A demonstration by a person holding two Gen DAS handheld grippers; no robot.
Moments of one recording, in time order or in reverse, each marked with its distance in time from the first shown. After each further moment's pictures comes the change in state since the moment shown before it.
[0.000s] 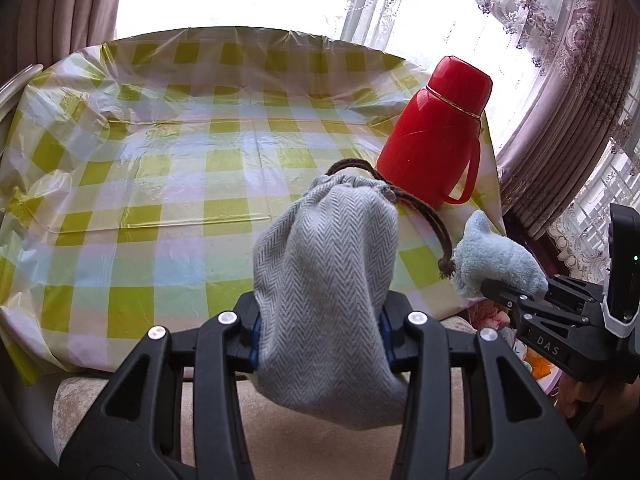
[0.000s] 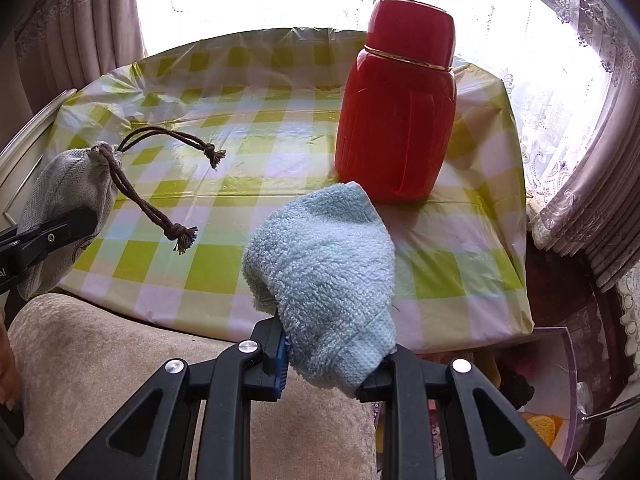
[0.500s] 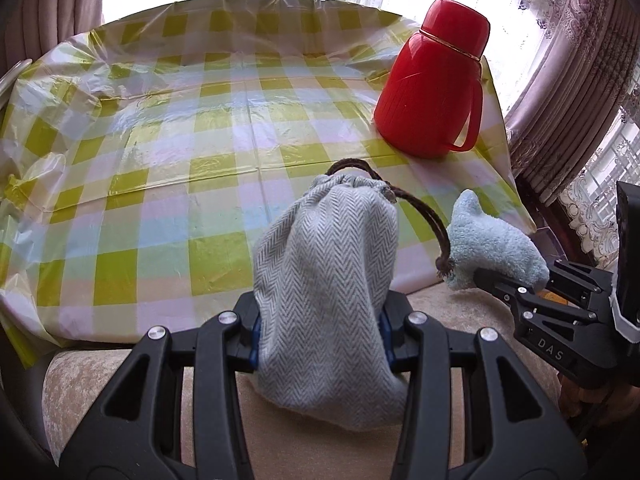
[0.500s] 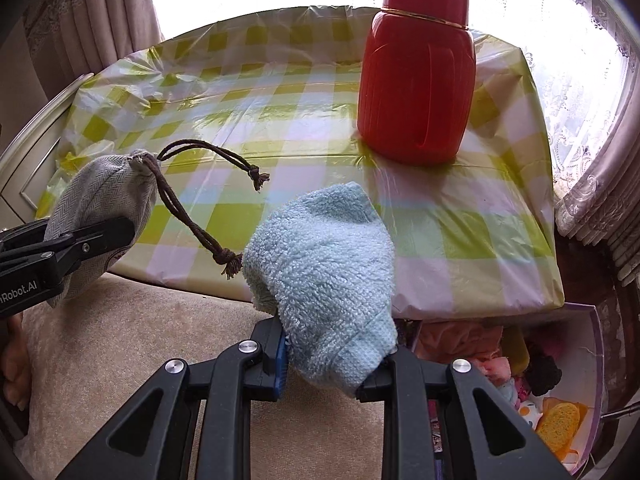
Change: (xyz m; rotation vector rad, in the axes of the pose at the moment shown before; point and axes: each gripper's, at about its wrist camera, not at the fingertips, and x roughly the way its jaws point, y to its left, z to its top) left arm 0.019 -0.026 -0.024 0.048 0.110 0.057; right arm 0.014 0.004 -0.028 -0.009 0.047 0.084
